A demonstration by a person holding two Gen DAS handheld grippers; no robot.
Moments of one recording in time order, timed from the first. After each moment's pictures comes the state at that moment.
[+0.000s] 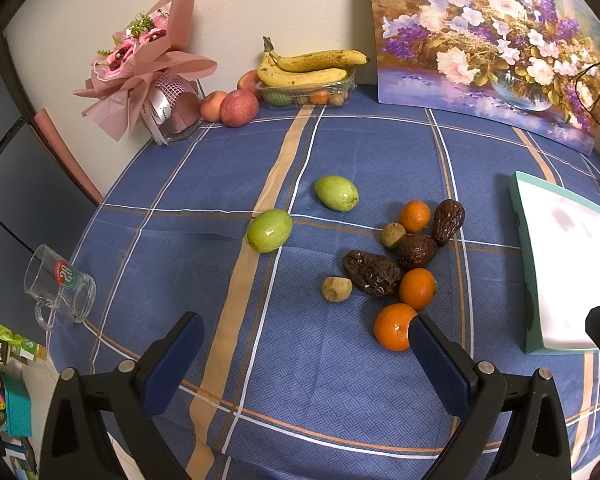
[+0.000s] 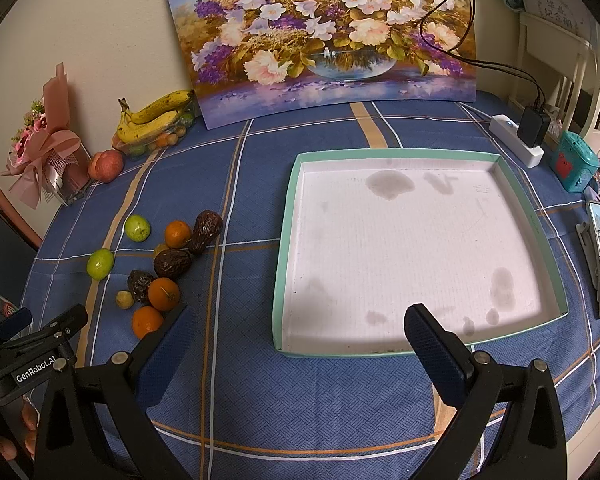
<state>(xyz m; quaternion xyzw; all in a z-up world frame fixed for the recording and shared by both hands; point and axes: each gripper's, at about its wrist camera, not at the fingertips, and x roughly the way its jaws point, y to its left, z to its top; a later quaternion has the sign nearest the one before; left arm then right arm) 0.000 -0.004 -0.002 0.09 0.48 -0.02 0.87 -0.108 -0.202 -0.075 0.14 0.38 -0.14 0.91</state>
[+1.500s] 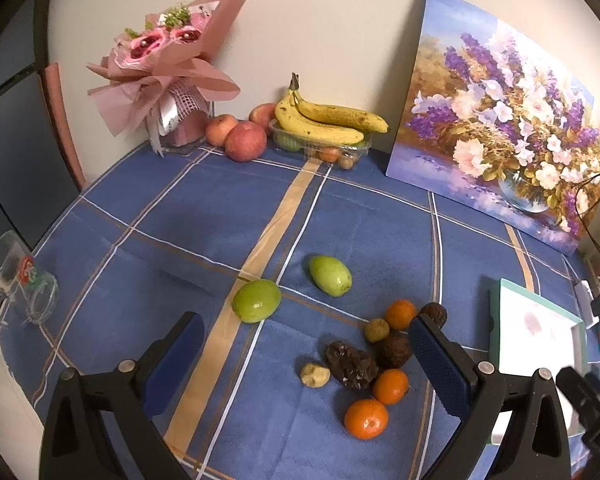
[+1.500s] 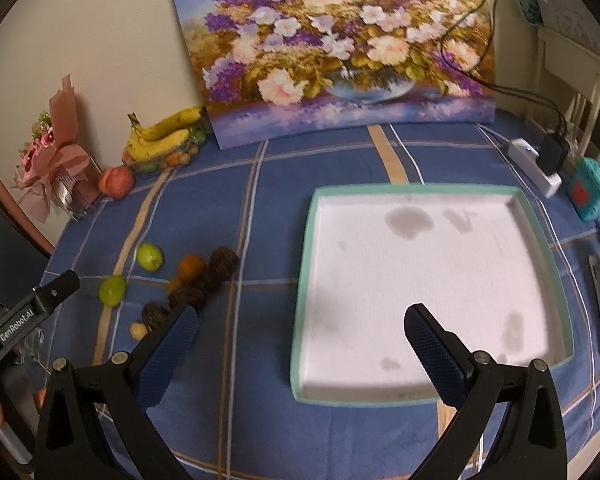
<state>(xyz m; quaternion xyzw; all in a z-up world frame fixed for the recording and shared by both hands) 0.051 0.022 0.023 -0.04 0.43 -0.04 0.90 -0.075 -0.208 -0.049 0.13 0.36 -0.12 0.92</state>
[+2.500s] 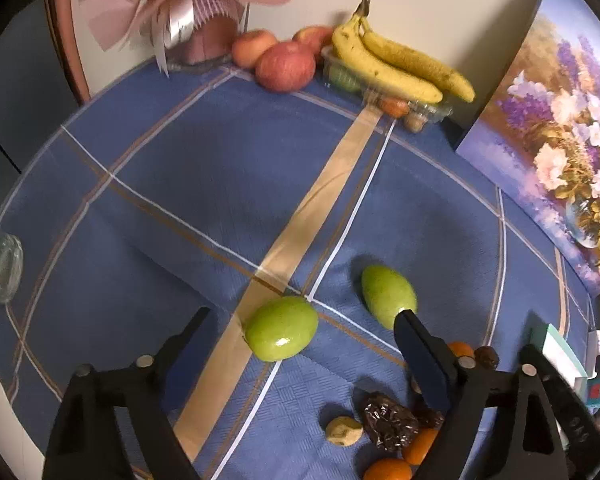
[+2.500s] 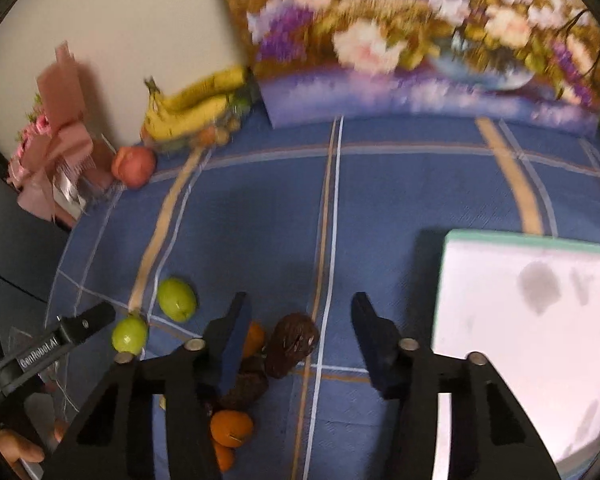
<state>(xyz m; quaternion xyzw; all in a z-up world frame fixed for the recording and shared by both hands) 0.145 0.055 -0.042 -0.11 0.55 0.01 0.83 0.076 -0.189 -0.078 0.14 0.44 -0.03 0.89</state>
